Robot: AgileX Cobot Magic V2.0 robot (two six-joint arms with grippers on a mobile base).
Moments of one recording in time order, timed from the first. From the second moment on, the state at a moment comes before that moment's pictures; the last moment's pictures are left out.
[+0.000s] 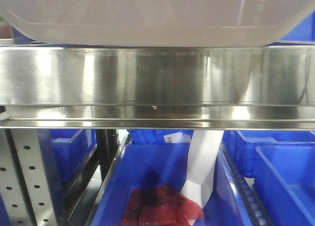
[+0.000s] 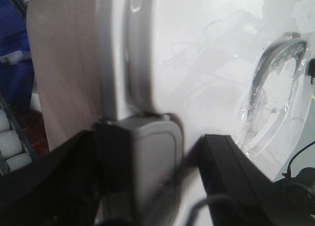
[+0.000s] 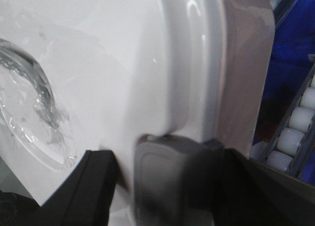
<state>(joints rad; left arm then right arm) -0.01 0.91 -1.09 -0.99 1.17 0.65 -0.13 0.85 -1.05 0.96 1.21 -0.52</state>
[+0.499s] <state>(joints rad) -0.01 0.91 -1.09 -0.99 1.17 0.65 -0.13 0.85 -1.05 0.96 1.21 -0.52</state>
